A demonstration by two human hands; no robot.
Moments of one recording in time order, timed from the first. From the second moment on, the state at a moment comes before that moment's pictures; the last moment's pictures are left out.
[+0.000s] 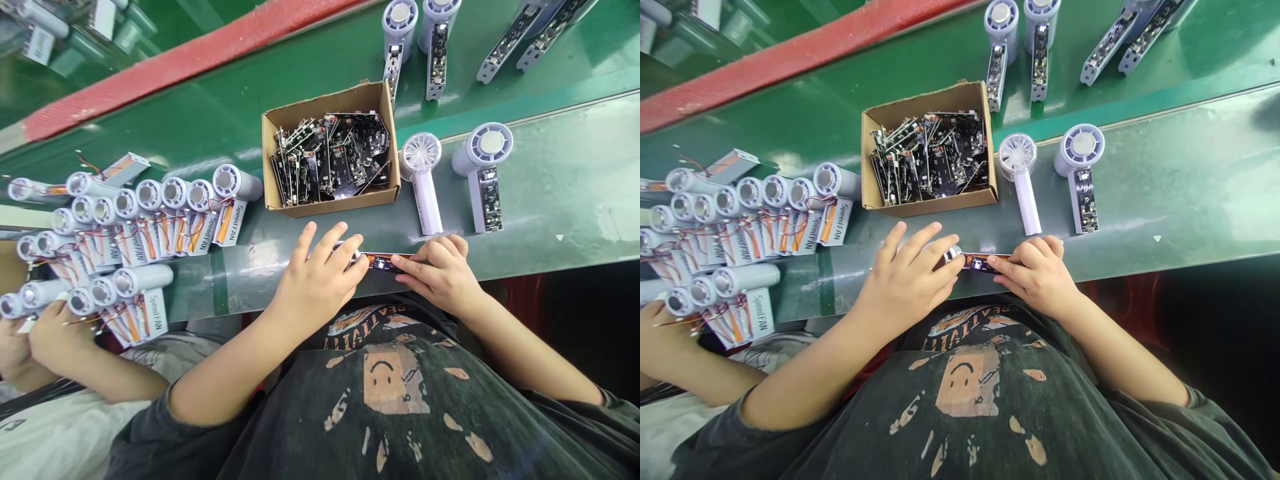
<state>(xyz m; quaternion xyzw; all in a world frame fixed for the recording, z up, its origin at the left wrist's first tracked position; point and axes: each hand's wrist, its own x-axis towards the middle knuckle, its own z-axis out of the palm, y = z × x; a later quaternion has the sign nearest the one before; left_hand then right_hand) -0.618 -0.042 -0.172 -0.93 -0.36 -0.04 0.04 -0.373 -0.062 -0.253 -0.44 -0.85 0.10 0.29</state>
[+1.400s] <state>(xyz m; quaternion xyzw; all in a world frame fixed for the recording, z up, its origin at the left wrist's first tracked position) -0.620 -0.037 -0.169 -0.94 -0.33 -0.02 0.01 -0.380 -0.063 -0.251 -0.42 -0.84 0.11 0.34</state>
